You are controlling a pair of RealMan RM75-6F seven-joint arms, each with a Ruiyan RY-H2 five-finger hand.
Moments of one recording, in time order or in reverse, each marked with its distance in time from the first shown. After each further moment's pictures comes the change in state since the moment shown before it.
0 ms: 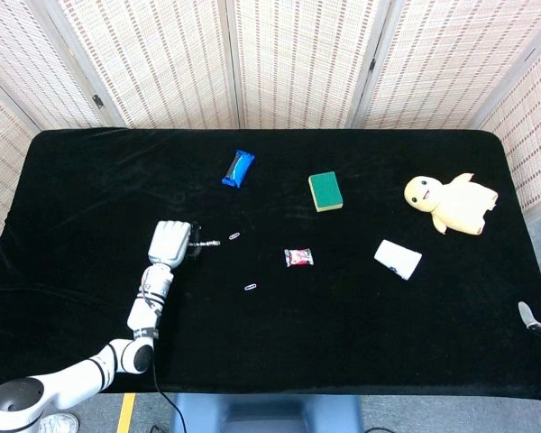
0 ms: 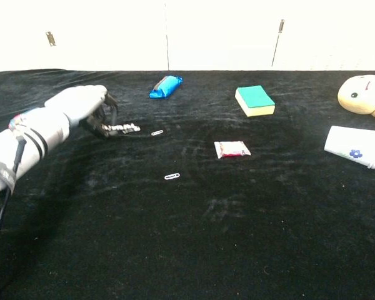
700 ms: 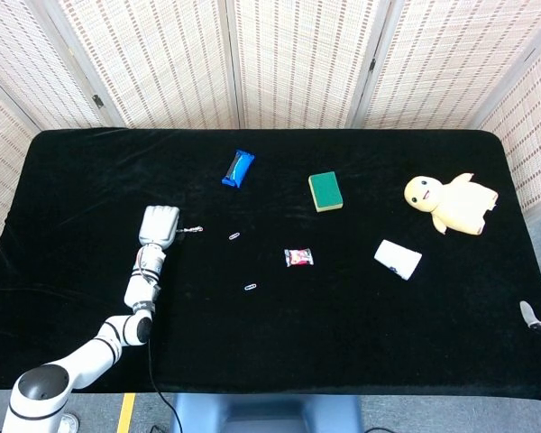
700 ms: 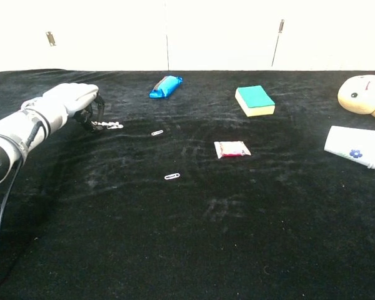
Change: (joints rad) left arm -0.129 -0.076 -0.016 0.334 -0.100 -0.181 0.048; right arm -0.001 0.001 0.007 0.000 0.020 -0.012 0.003
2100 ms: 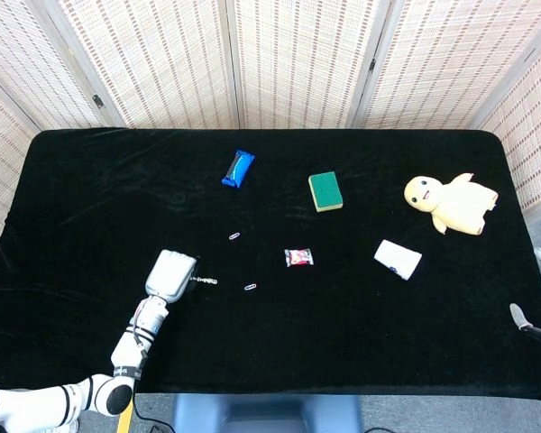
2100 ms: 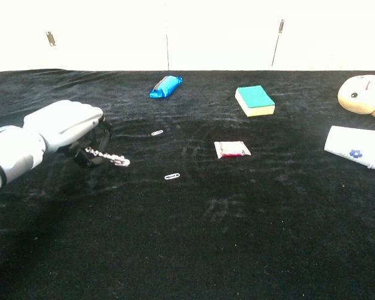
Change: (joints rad) left arm 0.229 0.268 0.227 -0.807 0.099 0.331 0.294; right arm 0.006 0.000 -0.017 -0.003 -0.053 0.003 -0.014
